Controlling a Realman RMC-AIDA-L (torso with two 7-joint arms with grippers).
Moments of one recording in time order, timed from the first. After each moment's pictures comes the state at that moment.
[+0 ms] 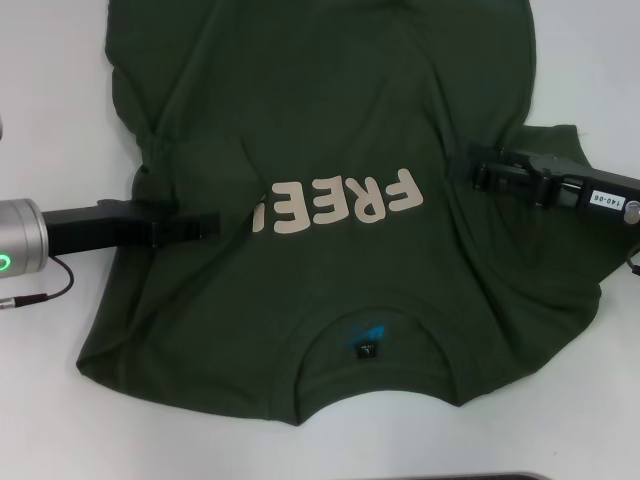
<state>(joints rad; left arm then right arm) -0.50 -2.12 0.67 0.60 2.20 1.28 -1.74 0.45 2.06 -0.49 -0.43 -1.96 -1.58 1.56</state>
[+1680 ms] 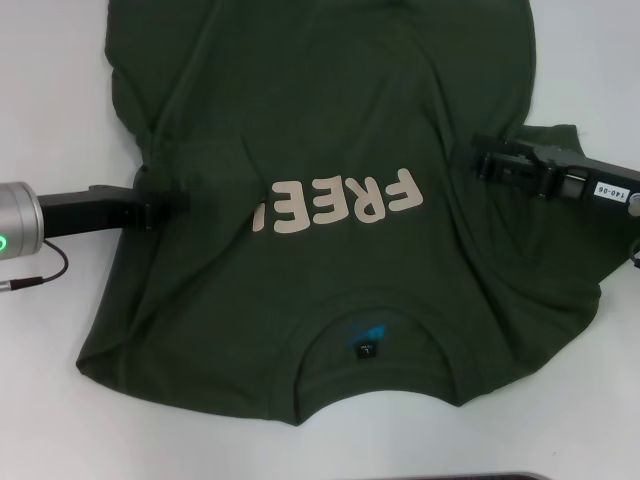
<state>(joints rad) -0.52 -2.11 0.67 0.61 2.20 1.25 -1.79 0.45 2.06 -0.47 -0.44 -1.96 -1.59 1.56</state>
